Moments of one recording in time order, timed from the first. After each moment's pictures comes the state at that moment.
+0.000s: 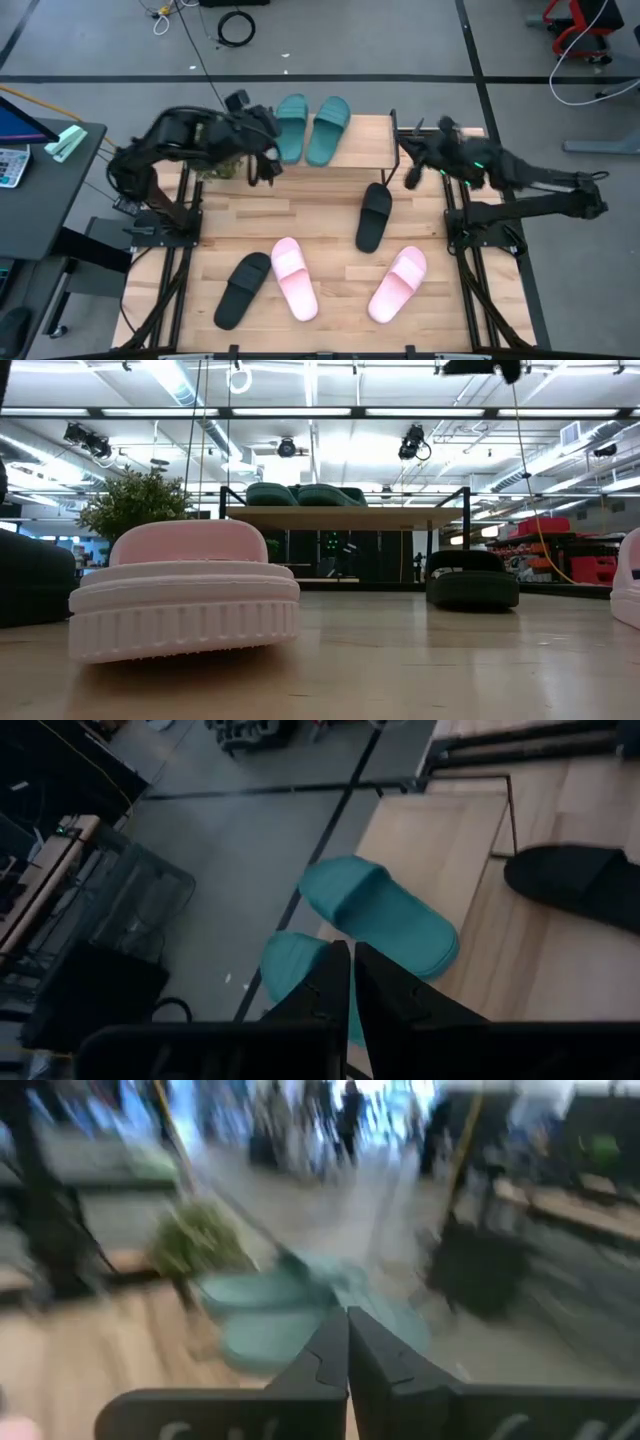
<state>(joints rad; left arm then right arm) -0.03 1.66 2.32 -1.40 -0.75 0.04 -0.15 0.83 0.94 -0.30 0.48 -0.03</state>
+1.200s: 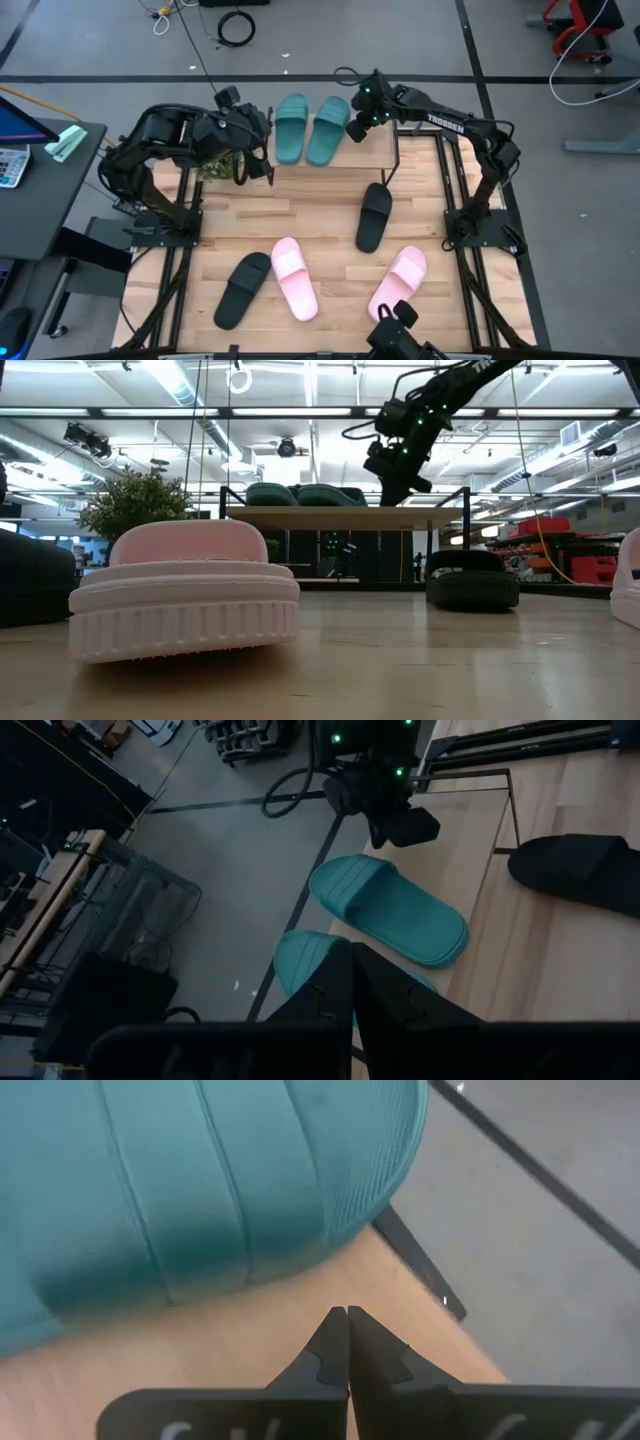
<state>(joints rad) -0.03 1.62 2.32 -1.43 -0.75 0.09 -0.73 1.77 1.50 -0.64 0.00 0.01</state>
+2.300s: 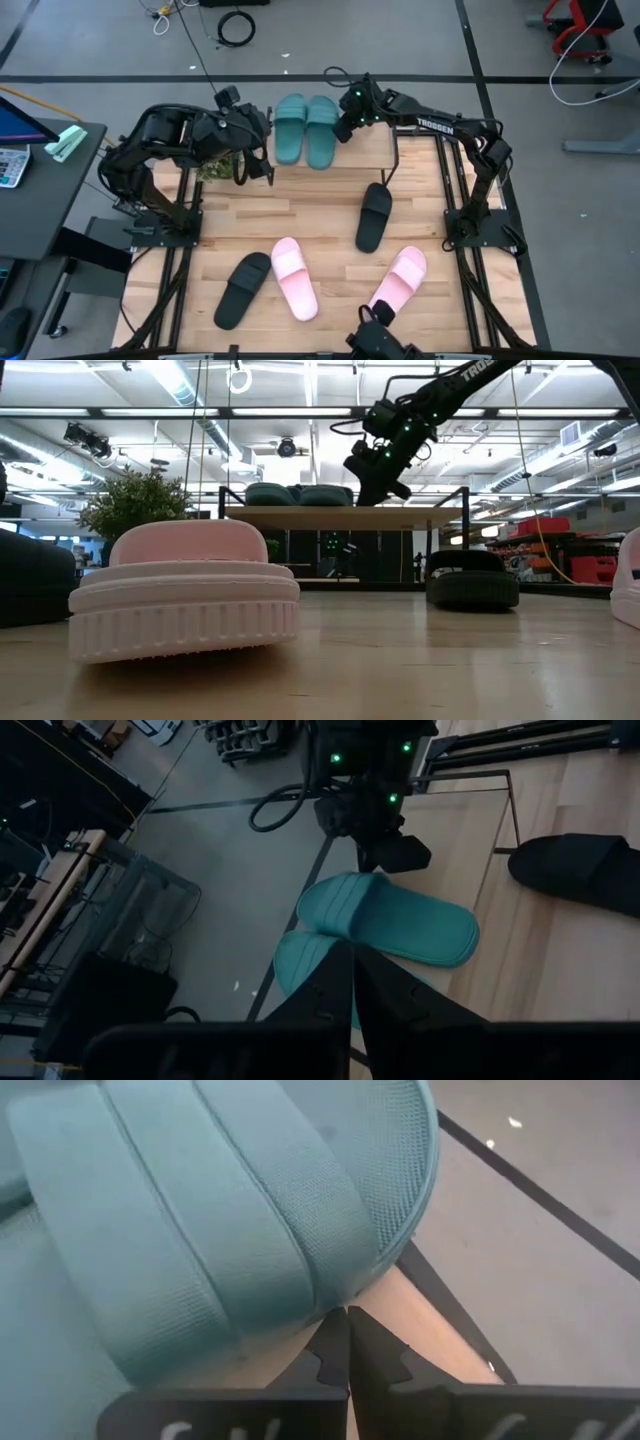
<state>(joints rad) -0.03 1.62 2.32 -1.43 -0.75 0.09 -0.68 1.84 1.50 -0.43 -0.05 0.06</state>
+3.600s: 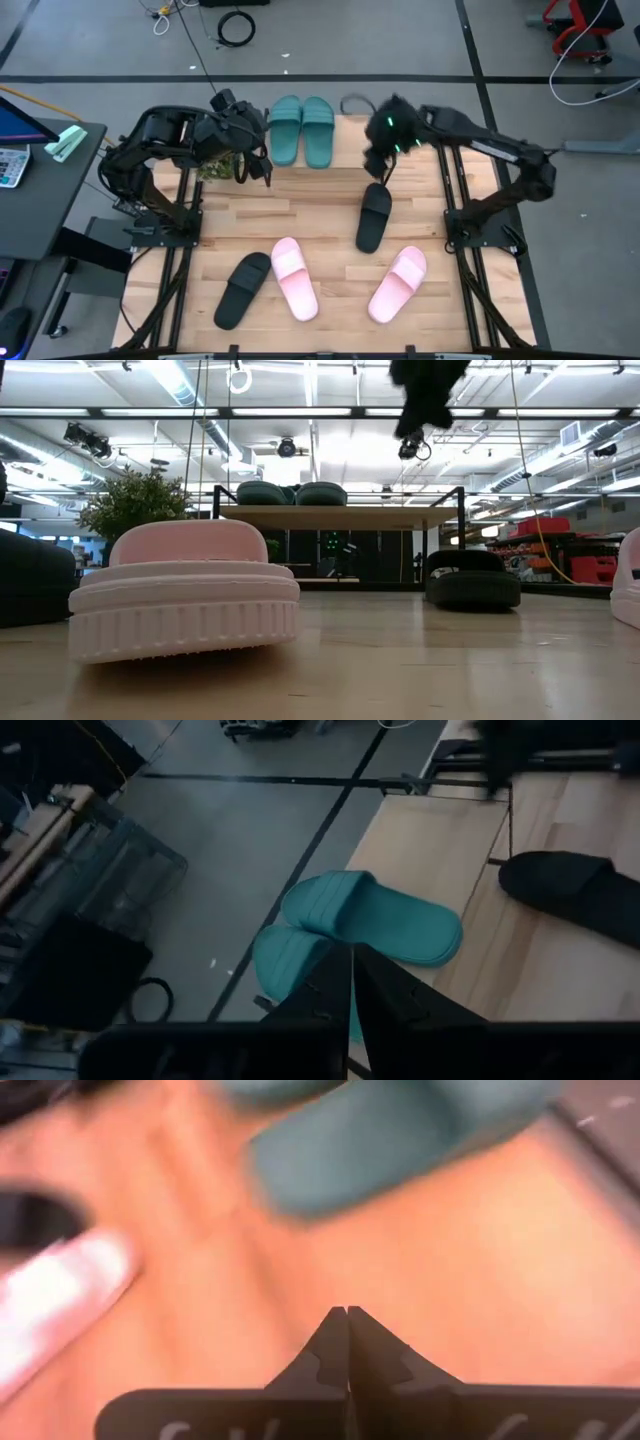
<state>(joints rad) -0.03 1.62 2.32 -1.47 -0.74 -0.08 -0.38 1.42 1.50 -0.98 -0.06 0.15</state>
